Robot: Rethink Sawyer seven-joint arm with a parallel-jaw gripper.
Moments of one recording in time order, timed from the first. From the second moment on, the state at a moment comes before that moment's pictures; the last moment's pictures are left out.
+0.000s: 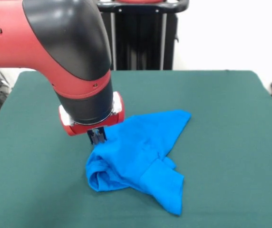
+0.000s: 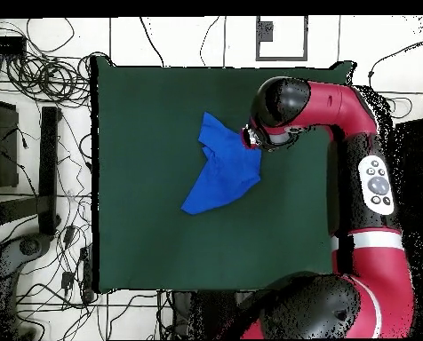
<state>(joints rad) -0.54 -0.31 0.56 0.96 -0.58 1.40 1.44</state>
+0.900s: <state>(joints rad) -0.54 -0.29 0.56 0.92 -0.56 1.40 1.44</state>
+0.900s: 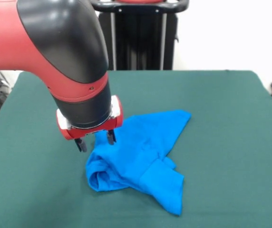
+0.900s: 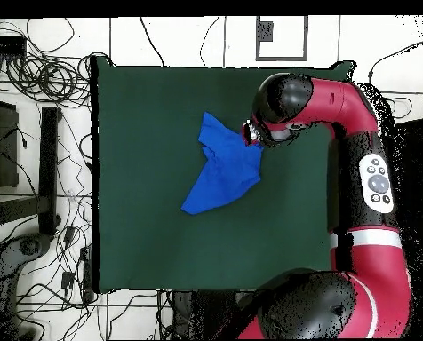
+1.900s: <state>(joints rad) -0.51 -0.23 0.56 0.82 -0.55 1.45 1.44</state>
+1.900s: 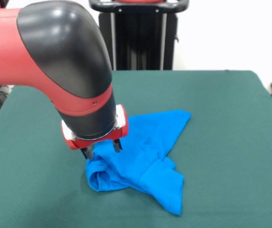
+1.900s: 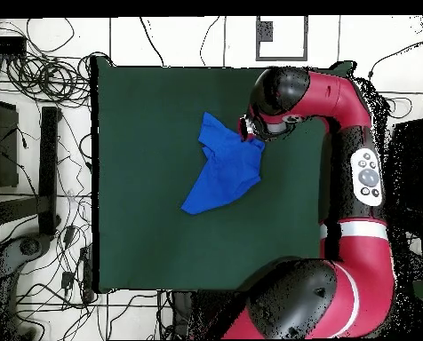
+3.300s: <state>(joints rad) -0.51 -0.11 0.56 0.76 -0.54 1.45 1.44</state>
